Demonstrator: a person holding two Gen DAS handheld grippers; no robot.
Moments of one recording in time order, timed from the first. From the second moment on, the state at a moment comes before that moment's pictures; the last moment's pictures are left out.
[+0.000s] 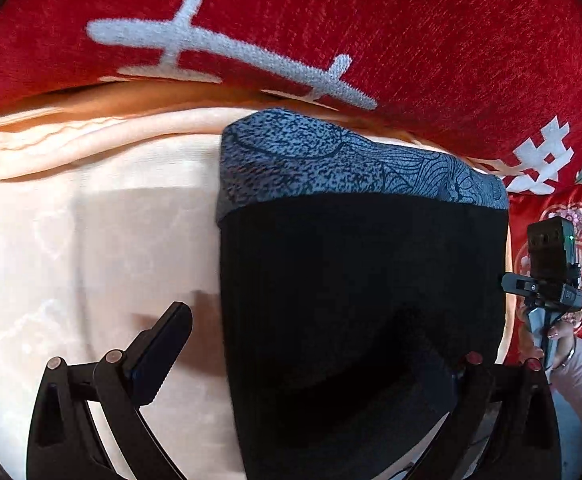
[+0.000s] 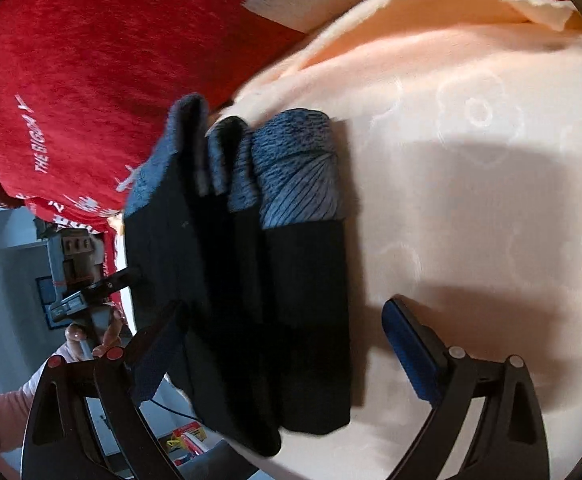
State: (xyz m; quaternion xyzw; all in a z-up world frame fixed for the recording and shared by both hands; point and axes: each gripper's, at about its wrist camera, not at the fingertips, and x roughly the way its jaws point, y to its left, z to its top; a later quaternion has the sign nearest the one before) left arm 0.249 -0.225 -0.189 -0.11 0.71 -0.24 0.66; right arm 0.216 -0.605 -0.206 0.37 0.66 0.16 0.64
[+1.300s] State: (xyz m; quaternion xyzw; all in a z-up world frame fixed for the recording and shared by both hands) left arm 0.161 -0.232 -0.080 -0.08 0.67 -0.22 0.71; right arm 0.182 -0.548 -0.121 0.41 0.63 0.19 0.63
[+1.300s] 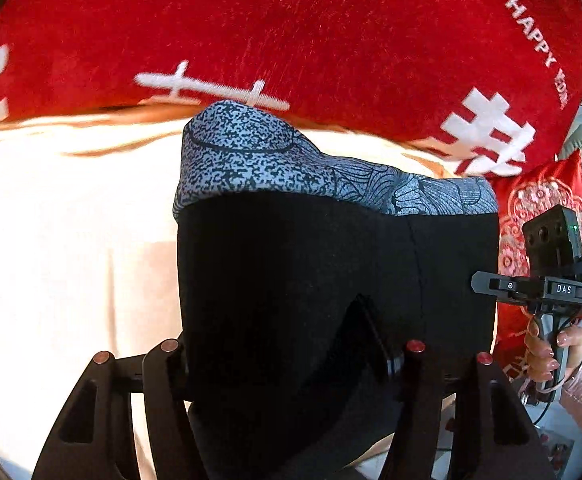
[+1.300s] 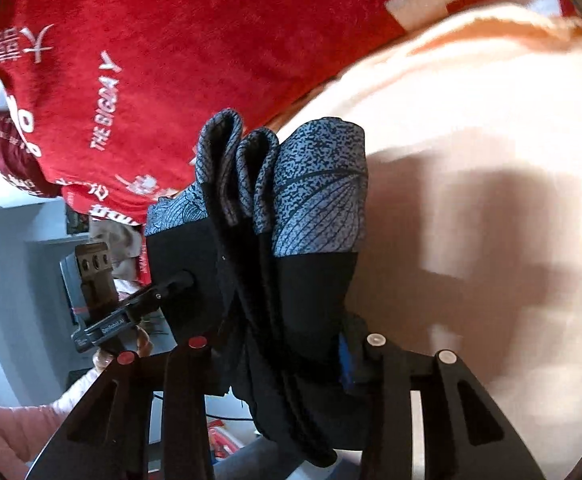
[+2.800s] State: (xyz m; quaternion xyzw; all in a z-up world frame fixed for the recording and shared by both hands) left arm 0.030 -0.213 -0.031 0.10 0.64 -0.09 0.75; right arm 0.039 -0.436 -0.036 0.16 0.66 -0.05 0.73
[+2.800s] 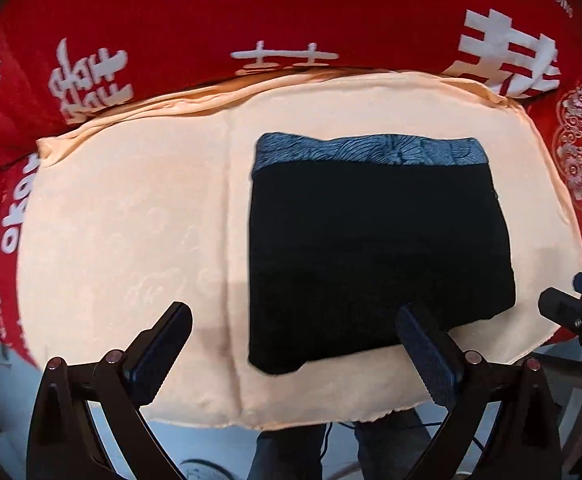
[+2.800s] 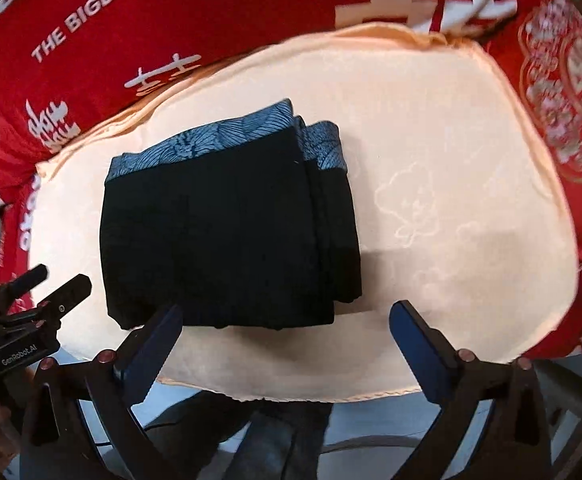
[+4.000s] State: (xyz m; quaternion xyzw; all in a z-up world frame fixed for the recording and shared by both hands) left arm 0.000 -0.197 0.030 0.09 0.64 -0.09 0.76; right arm 0.026 -0.382 0.032 0.11 0.67 -0.09 0.73
